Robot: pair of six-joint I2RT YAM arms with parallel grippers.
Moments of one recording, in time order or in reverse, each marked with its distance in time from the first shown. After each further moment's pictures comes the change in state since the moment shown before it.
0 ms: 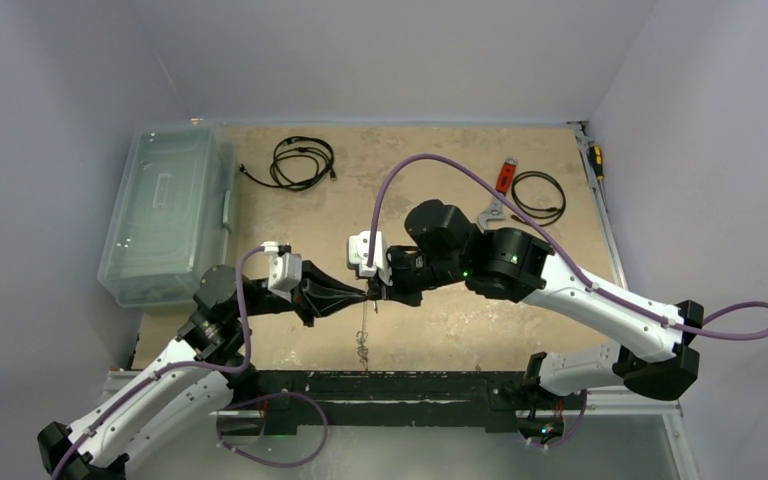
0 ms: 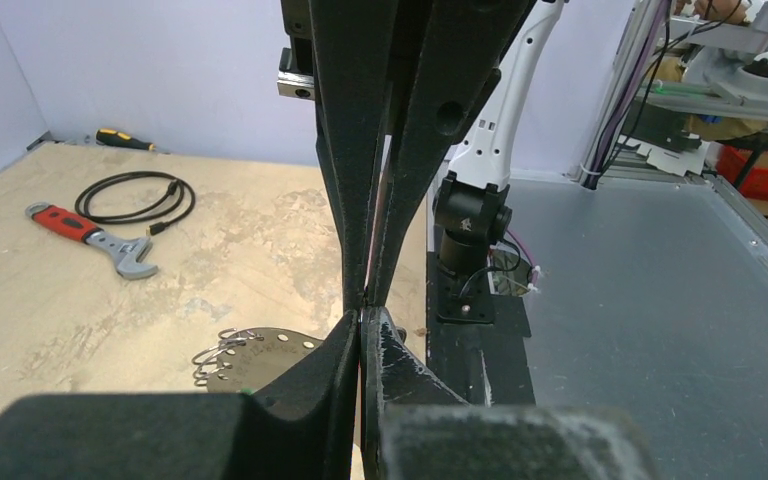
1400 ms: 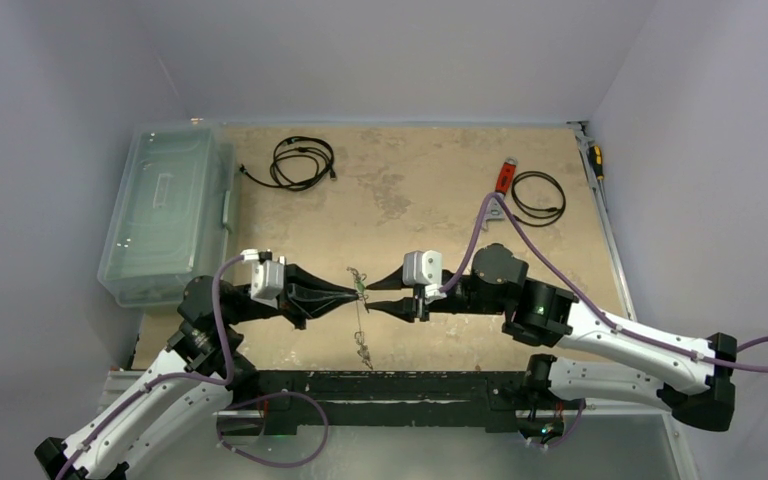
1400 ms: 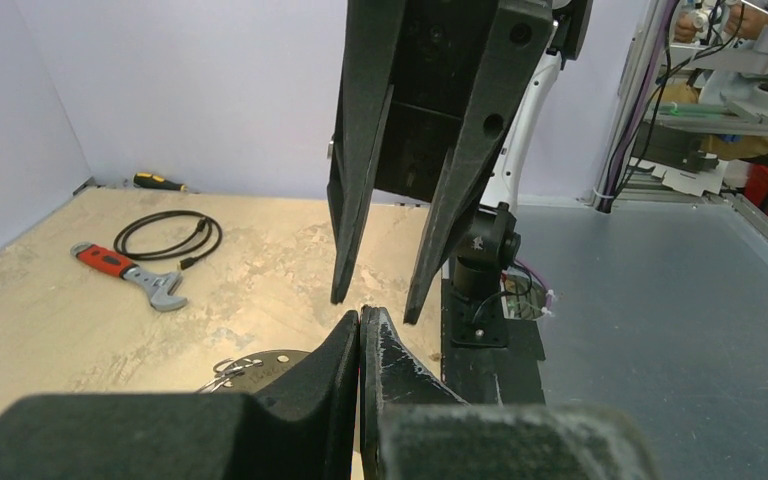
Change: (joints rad) left arm 0.010 -0.091 0.000 0.003 -0.021 -0.008; right arm 0.013 -0.369 -0.581 0.766 0.005 0.141
